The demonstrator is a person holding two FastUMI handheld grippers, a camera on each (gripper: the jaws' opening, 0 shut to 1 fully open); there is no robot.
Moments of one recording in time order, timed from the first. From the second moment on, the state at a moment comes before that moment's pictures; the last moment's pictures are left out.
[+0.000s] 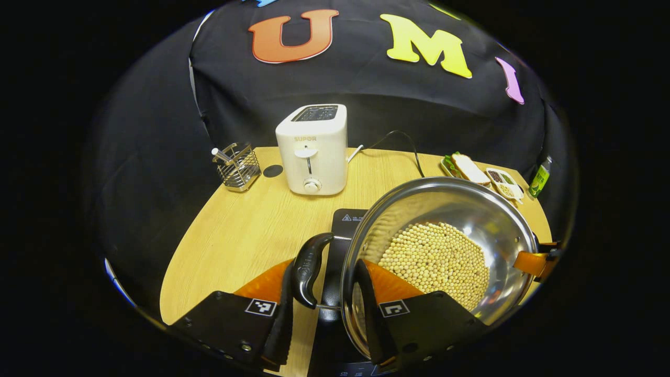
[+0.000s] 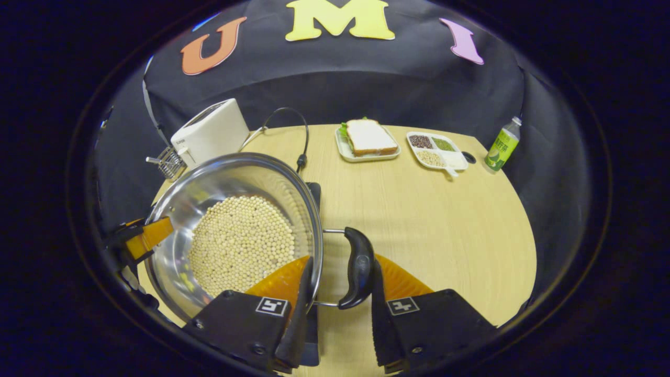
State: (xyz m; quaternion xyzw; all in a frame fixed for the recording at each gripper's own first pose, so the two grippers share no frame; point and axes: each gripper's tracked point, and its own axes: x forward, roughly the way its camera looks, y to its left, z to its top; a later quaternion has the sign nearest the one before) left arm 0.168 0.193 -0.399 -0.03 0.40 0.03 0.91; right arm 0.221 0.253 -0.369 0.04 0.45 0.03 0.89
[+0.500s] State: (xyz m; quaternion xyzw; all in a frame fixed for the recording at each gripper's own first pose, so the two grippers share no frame) left arm 0.170 0.210 -0.385 -0.01 0.36 0.03 0.93; right arm 0.222 0.249 -0.369 0.03 0.44 0.04 0.90
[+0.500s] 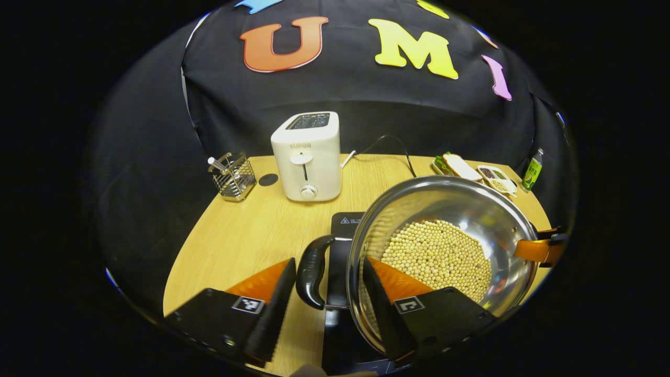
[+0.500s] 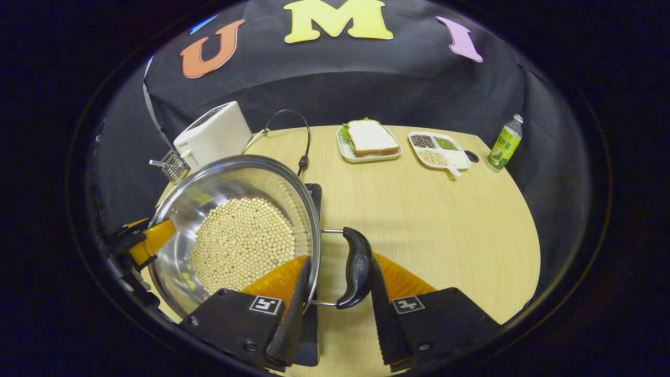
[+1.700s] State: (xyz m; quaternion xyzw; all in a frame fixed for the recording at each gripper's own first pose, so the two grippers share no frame) left arm 0.103 0.122 -0.186 0.03 0.17 0.04 0.98; right arm 0.164 0.164 -0.186 -0.05 0.20 0.10 0.97
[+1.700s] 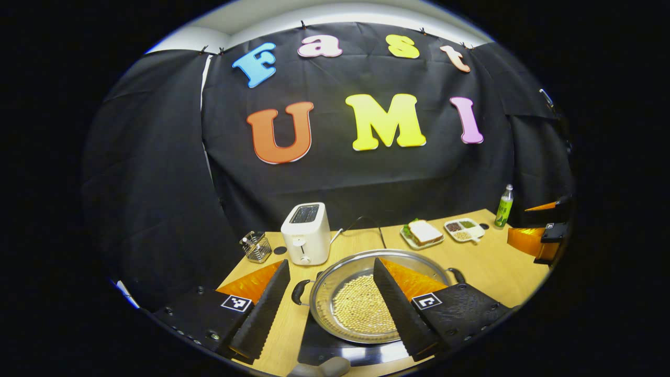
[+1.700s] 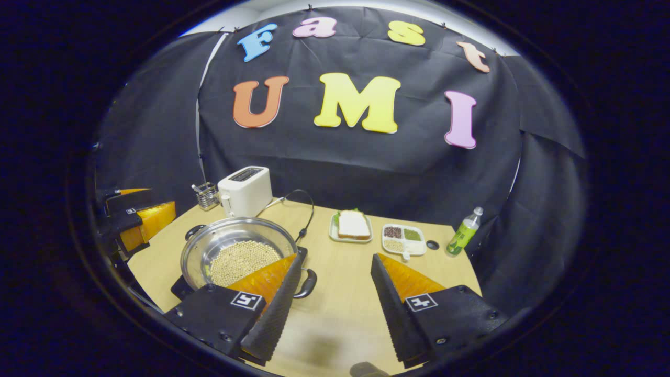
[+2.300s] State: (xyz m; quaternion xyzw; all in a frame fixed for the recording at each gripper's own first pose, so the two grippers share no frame) left arm 0.026 -0.004 -0.012 0.00 0.05 0.03 1.00; right arm 0.082 0.043 -0.045 -0.01 0.09 0.09 0.99
